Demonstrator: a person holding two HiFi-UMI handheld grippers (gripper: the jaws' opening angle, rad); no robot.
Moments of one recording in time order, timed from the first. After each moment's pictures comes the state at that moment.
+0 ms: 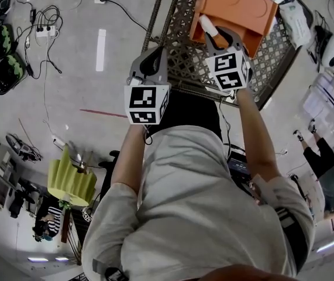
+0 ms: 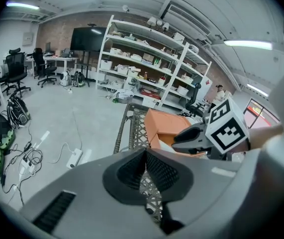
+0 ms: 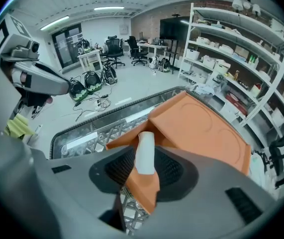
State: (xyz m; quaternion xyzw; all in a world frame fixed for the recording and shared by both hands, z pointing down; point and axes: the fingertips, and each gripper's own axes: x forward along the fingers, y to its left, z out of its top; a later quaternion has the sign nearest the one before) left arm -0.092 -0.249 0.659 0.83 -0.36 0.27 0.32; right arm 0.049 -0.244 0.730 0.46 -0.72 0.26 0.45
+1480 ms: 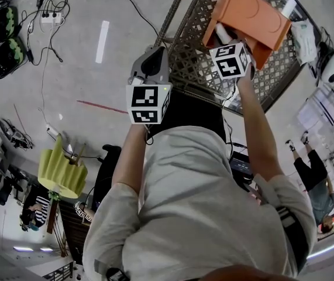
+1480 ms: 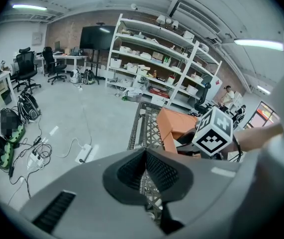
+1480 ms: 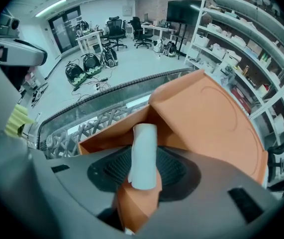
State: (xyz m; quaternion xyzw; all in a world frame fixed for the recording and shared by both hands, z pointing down) left arm -0.133 -0.262 0.669 0.81 -0.40 0.28 0.34; right arm 0.045 -0.260 0.789 0.41 -0.68 0.28 0.53
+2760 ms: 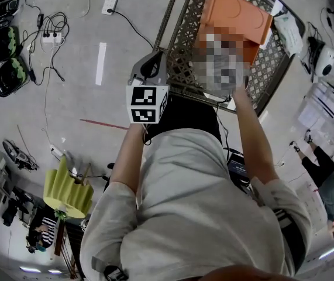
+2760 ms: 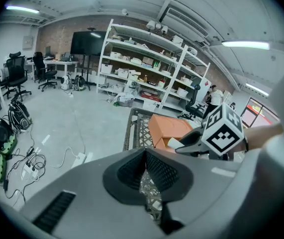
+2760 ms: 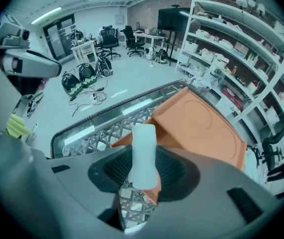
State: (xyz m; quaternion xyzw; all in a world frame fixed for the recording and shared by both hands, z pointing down) left arm -0.129 -0.258 0.638 0.84 -0.36 0.27 0.31; right arm 0.035 -0.239 0.730 0.46 -0.68 0.28 0.49
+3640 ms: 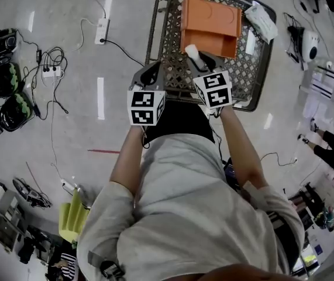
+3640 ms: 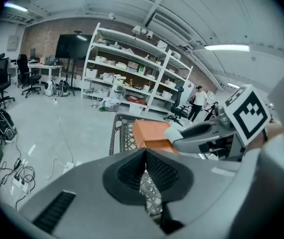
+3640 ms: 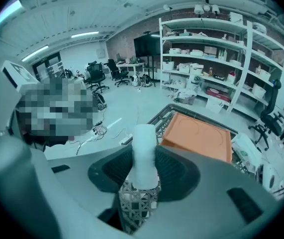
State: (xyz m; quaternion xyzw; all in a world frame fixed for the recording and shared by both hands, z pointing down) left arm -0.120 -0.227 0.602 0.89 -0.29 0.24 0.28; right arm -0.016 -0.207 0.623 0.57 -0.69 0.30 0.32
